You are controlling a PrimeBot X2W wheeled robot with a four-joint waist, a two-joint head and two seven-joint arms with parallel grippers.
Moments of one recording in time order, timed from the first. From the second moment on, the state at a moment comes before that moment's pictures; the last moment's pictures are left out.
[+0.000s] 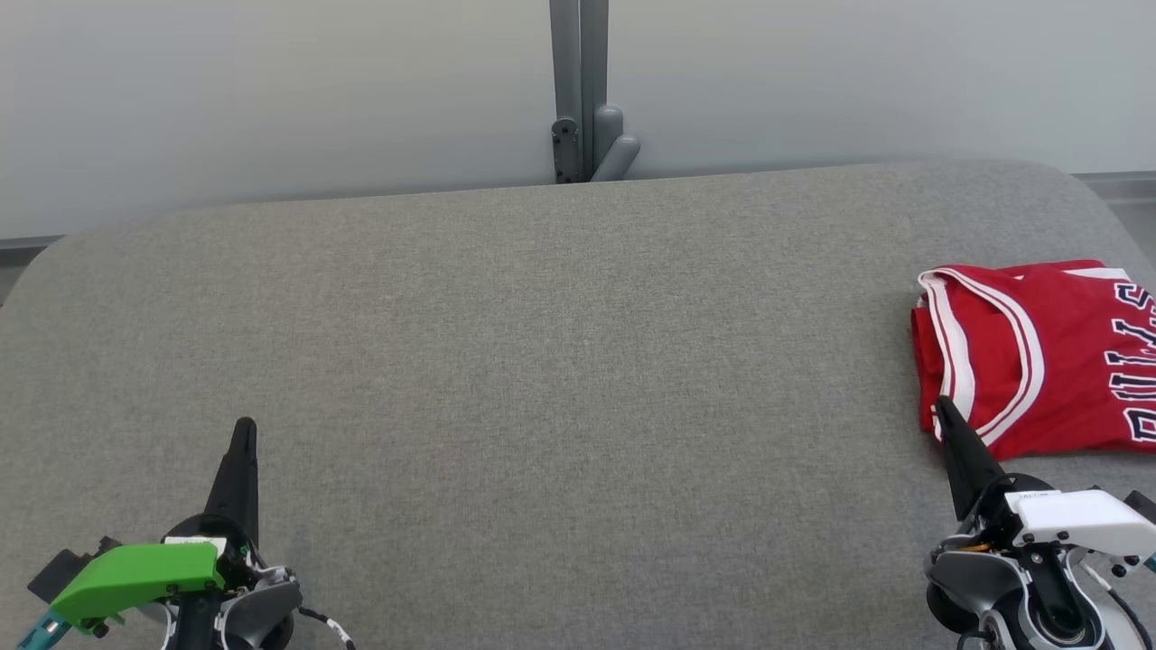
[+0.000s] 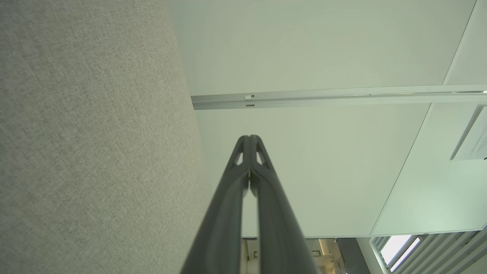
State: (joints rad) left arm -0.09 0.05 0.10 0.23 -1.62 -0.13 0.11; right arm -0.09 -0.05 -0.12 0.23 1.61 0.13 0.12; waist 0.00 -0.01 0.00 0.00
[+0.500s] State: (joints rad) left arm -0.09 0.05 0.10 0.23 -1.62 -0.13 0.11; right arm -0.09 -0.05 -0.12 0.23 1.61 0.13 0.12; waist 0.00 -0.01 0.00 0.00
